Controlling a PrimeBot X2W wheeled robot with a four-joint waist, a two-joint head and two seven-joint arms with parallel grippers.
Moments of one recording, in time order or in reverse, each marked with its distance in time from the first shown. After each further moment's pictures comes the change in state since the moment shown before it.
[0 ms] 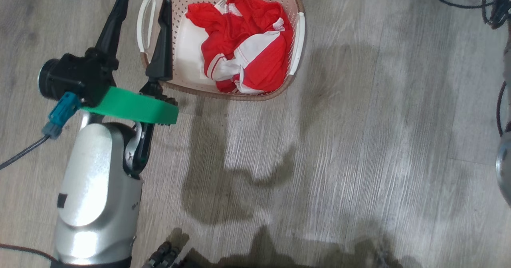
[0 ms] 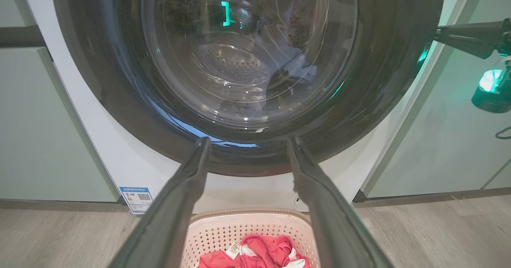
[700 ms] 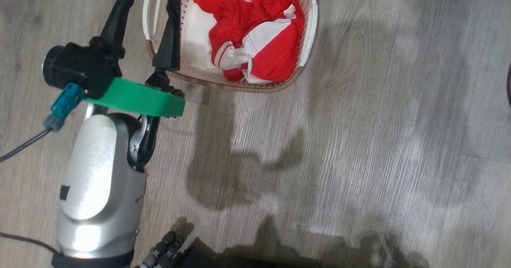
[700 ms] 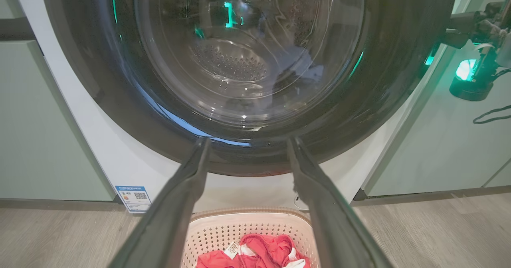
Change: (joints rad) left arm -0.038 -0.002 -0.035 -0.011 -0.024 0.009 0.000; right arm -0.173 0.009 -0.008 0.151 -0.034 0.000 0.060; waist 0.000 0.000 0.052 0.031
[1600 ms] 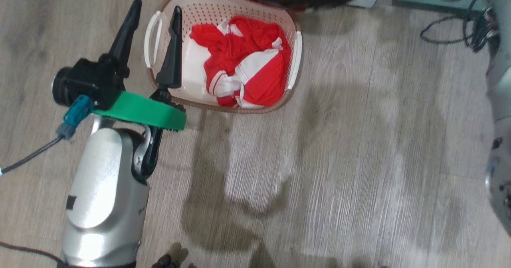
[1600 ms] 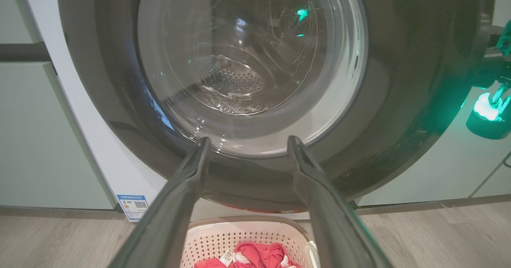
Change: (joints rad) left arm 0.039 0.000 -0.001 0.045 0.003 0.008 0.000; right arm 0.215 0.003 0.049 -0.116 0.043 0.000 0.342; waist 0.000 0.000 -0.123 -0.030
